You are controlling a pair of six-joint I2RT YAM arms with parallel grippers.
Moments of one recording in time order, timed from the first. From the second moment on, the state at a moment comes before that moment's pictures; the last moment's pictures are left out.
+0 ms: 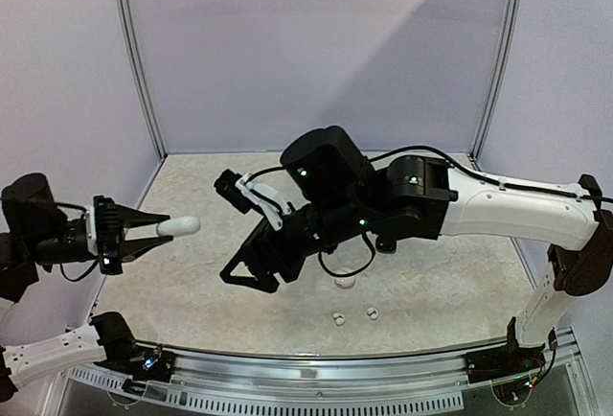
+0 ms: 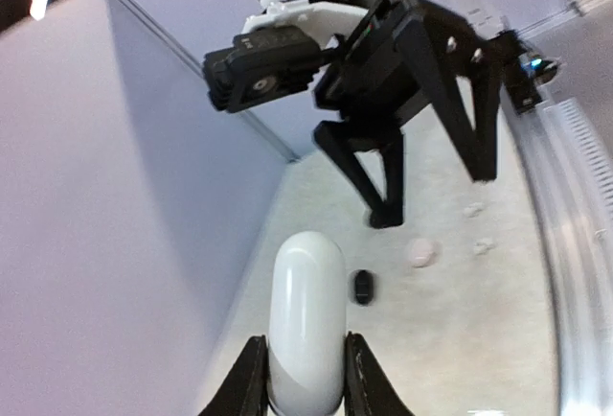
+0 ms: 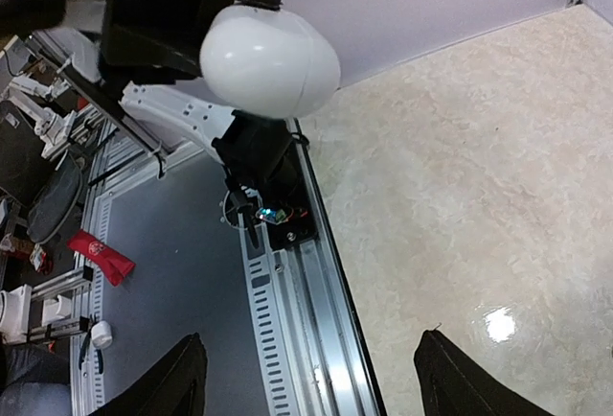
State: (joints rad) left arm -0.77 0.44 0.87 -0.62 0.40 0.66; right arm 1.32 1.76 1.74 -0.54 -0.24 0.30
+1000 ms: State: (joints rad) left arm -0.77 0.26 0.38 0.11 0.27 2.03; right arm 1.23 1.94 1.89 -0.26 -0.31 0.83
